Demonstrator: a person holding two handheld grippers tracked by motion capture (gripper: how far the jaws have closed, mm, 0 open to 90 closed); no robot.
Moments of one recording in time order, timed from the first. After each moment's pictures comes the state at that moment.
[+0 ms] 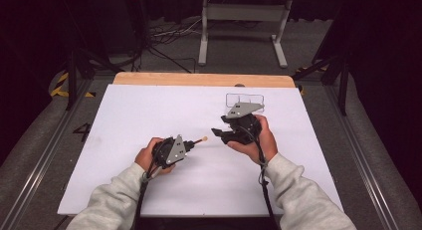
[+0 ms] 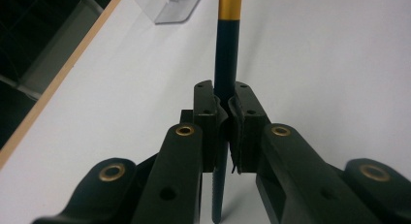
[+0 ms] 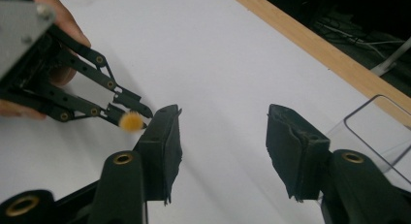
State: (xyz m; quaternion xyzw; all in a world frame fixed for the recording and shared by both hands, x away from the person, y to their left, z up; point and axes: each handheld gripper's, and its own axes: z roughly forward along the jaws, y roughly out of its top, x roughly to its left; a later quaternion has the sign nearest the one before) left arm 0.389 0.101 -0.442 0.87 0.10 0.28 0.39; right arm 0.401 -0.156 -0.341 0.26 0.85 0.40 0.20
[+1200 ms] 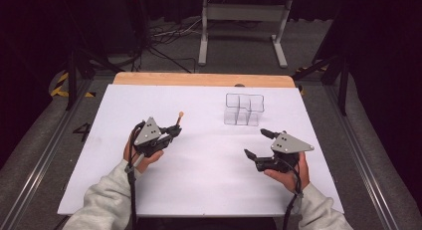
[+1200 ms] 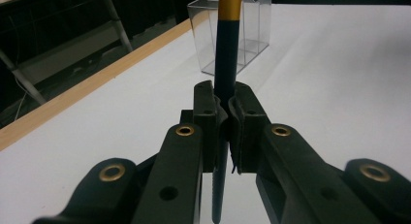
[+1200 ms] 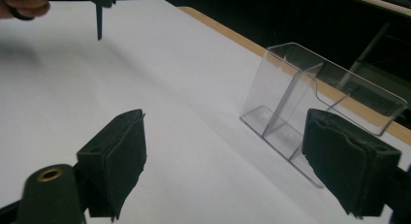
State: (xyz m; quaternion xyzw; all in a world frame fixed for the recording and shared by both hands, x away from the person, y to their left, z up) left arm 0.401 0.147 -0.415 0.79 0.20 0.23 0.53; right arm 0.347 -0.255 -0.396 0.25 0.79 0.47 0.29
